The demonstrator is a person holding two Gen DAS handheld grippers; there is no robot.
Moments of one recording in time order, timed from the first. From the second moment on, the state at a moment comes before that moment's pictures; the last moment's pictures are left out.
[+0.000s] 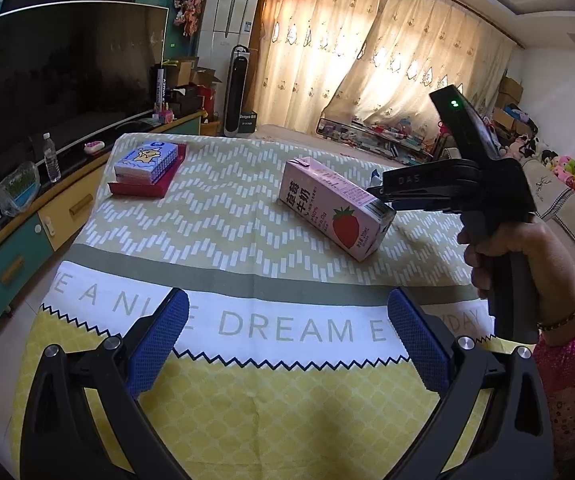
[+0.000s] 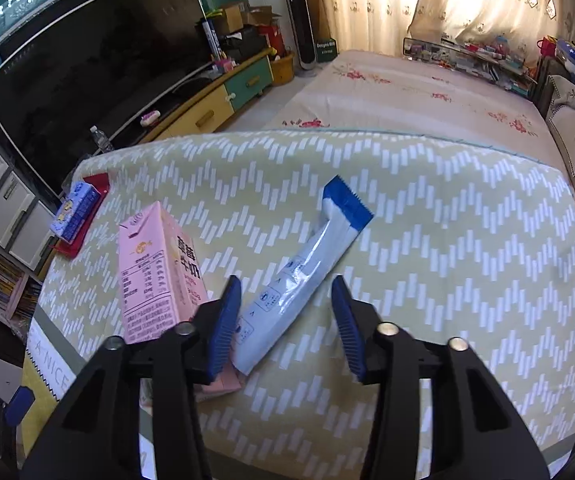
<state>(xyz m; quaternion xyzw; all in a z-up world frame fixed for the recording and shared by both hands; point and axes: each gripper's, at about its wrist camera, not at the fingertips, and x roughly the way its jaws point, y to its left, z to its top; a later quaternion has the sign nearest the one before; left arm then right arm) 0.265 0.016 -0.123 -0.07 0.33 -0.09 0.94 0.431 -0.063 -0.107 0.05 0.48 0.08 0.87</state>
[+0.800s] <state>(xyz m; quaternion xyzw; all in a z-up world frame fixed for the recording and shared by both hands) 0.267 0.015 -0.127 -0.08 0.33 -0.11 0.93 0.296 -0.155 -0.056 0.07 0.39 0.05 0.92</state>
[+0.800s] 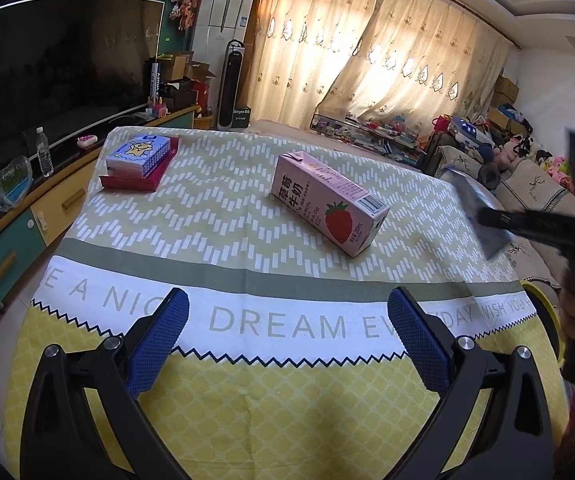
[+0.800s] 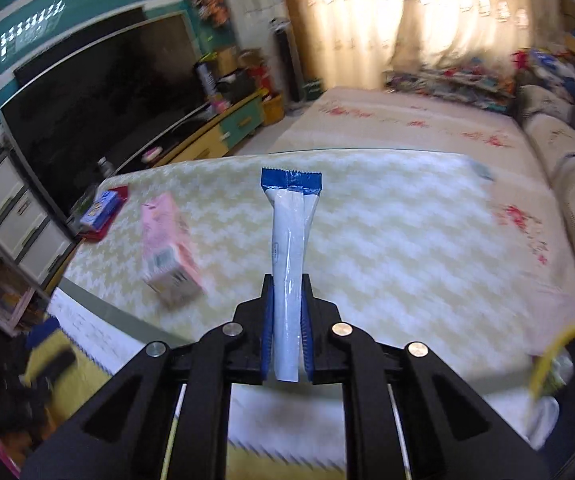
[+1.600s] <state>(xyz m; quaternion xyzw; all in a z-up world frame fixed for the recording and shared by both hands) 0.273 0.006 -0.131 -0.08 0.35 -0.11 0.92 0.151 -0.362 -0.123 0.12 0.36 -0.29 0.88</state>
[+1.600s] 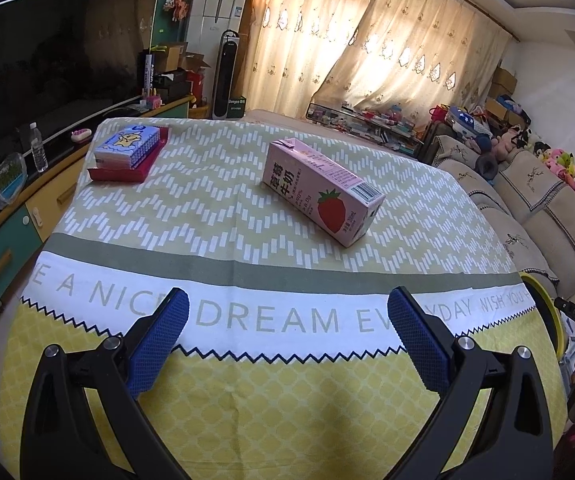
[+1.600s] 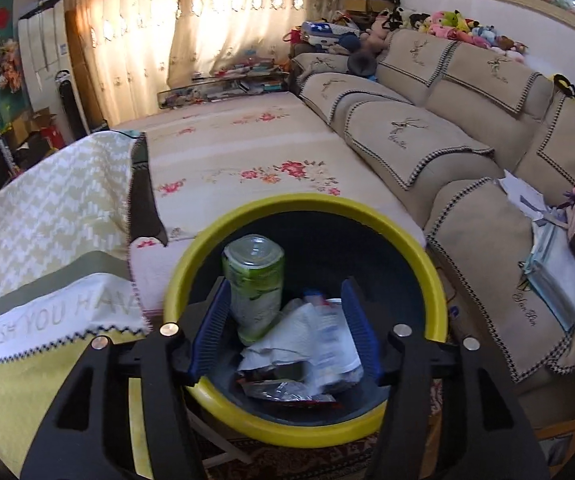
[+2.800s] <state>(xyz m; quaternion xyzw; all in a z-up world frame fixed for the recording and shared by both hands) 0.397 -0.082 -0.146 -0.07 0.42 0.04 0.91 0.128 -0.365 -0.110 0.18 0.31 -0.21 0.91</state>
